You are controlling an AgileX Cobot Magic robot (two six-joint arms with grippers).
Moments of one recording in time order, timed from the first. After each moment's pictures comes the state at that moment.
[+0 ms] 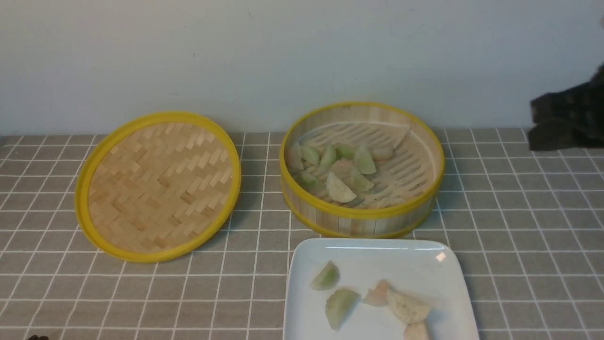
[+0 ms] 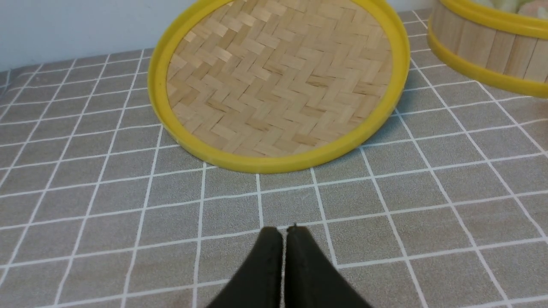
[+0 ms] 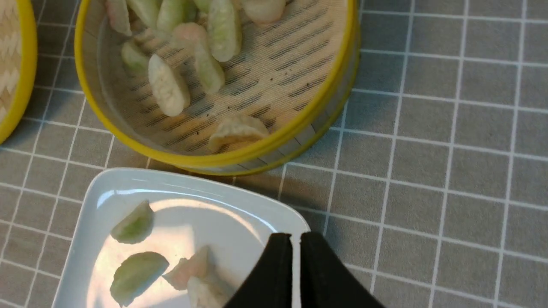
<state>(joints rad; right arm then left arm) 0.12 1.42 -1.31 0.28 1.08 -0.06 -0.07 -0.01 0.03 -0.08 0.38 0.12</state>
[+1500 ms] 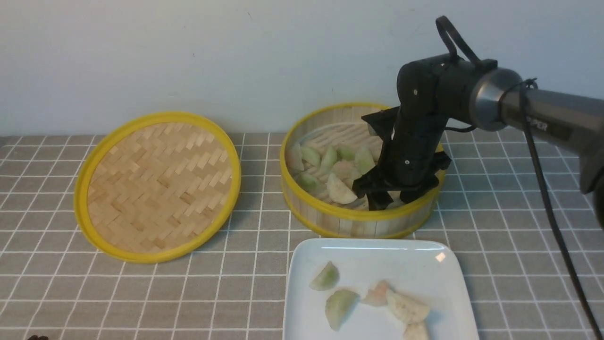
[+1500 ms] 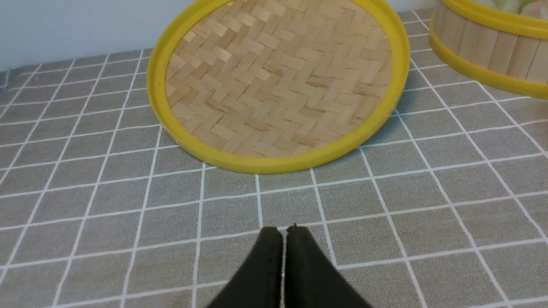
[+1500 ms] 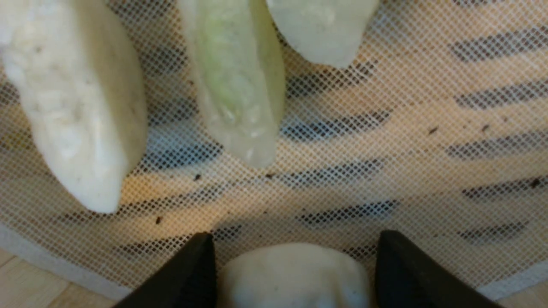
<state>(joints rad) 0.40 2.23 -1.82 0.06 1.21 0.04 -0.07 -0.01 0.03 -0.08 0.38 0.12</state>
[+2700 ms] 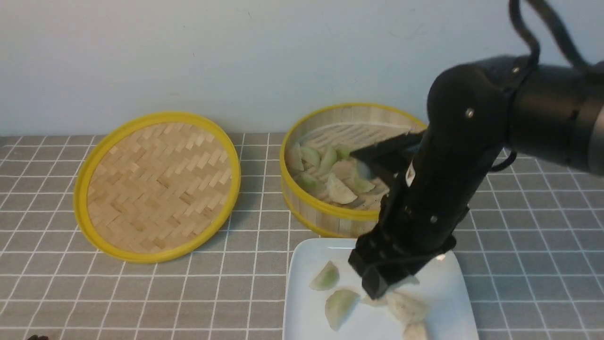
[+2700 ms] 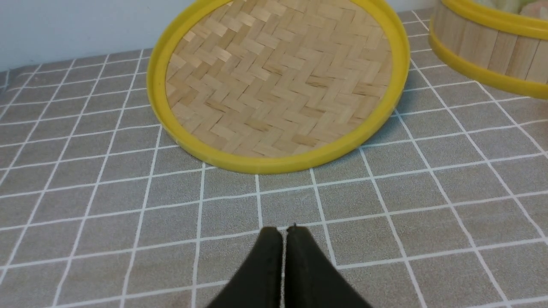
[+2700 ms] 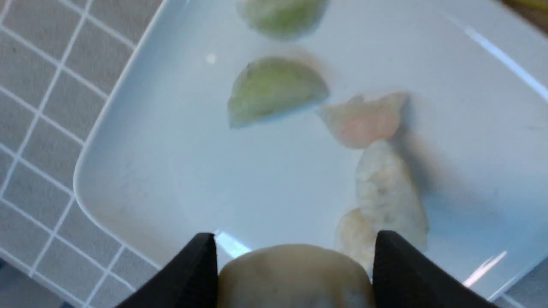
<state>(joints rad) 0.62 1.73 -1.32 0.20 1.24 0.01 -0.07 -0.01 0.03 -0.08 0.38 0.12</state>
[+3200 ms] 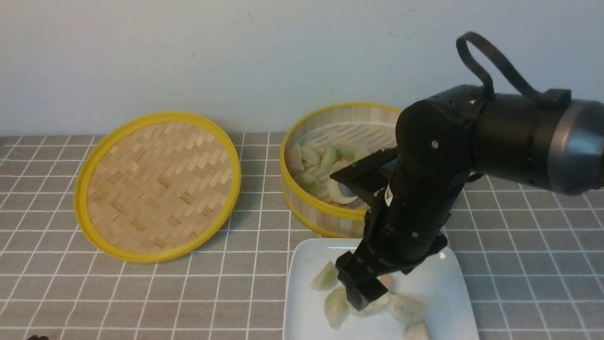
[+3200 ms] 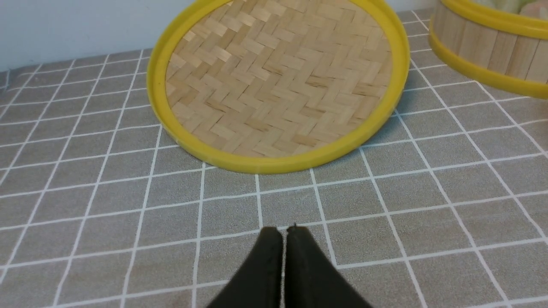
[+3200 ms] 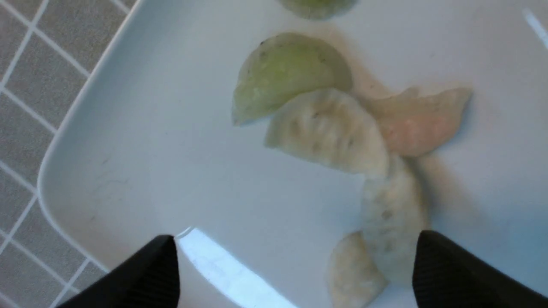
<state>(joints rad) 0.65 1.77 -1.36 0.09 1.18 0.02 -0.07 -0.01 0.03 -0.08 0.38 0.12</state>
